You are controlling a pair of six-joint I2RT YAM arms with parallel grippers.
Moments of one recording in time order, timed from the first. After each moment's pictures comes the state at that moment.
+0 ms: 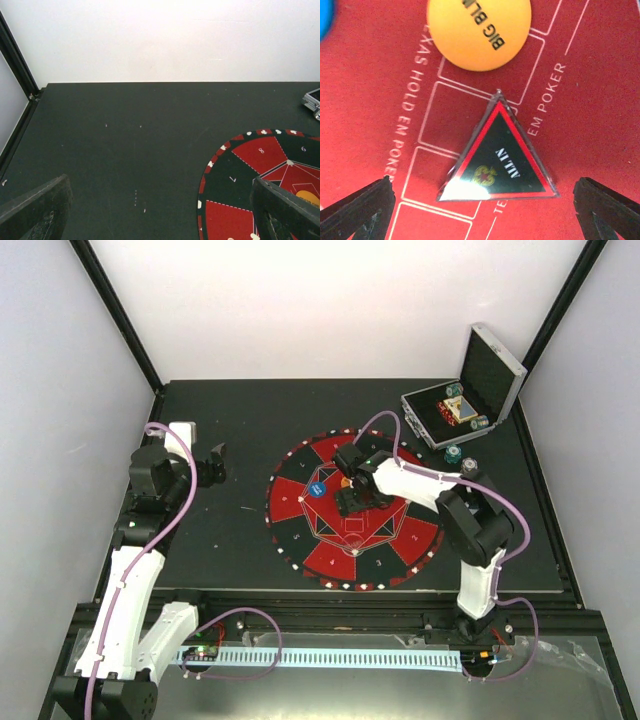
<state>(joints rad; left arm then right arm) -0.04 0.78 0.84 -0.40 0.08 -0.06 0.72 1.87 1.28 -0.75 0.12 0.36</state>
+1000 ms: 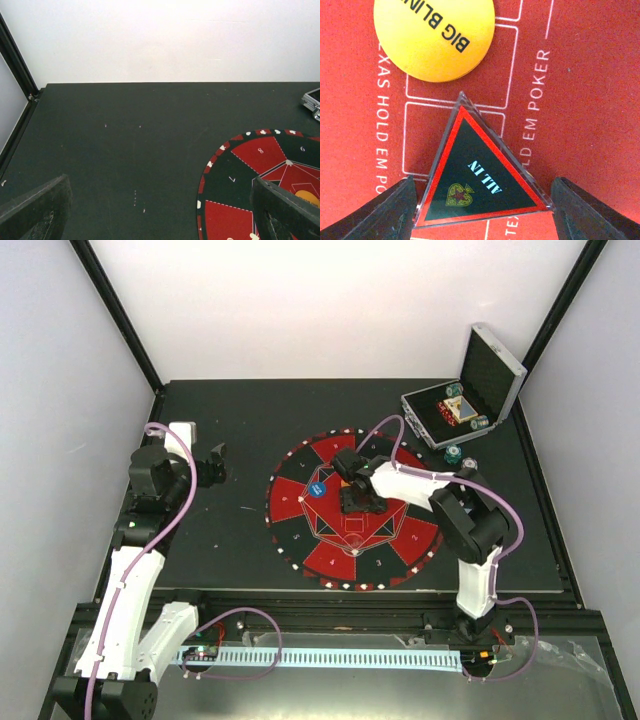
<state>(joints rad) -0.04 0.78 0.84 -0.40 0.09 -0.06 0.72 1.93 1.25 -0.70 0.15 0.59</state>
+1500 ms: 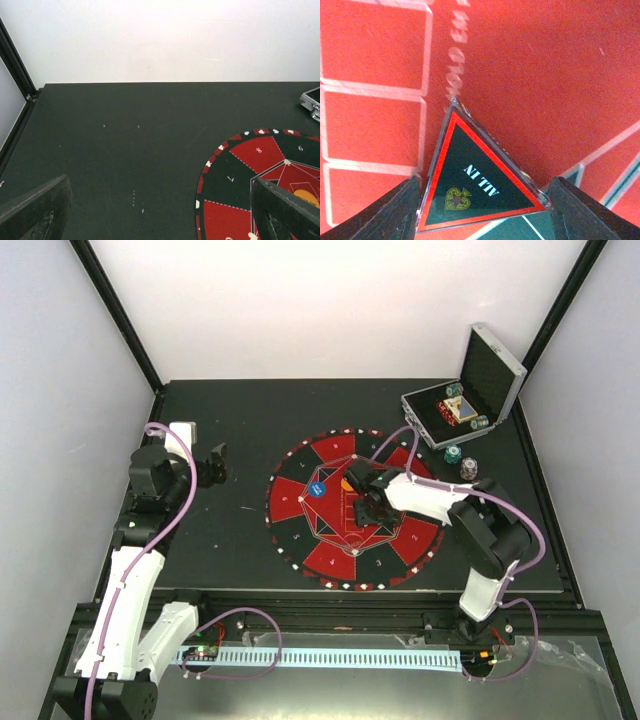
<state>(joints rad) -0.04 0.78 0.84 -0.40 0.09 -0.06 0.72 1.80 1.10 -0.69 0.16 0.59</state>
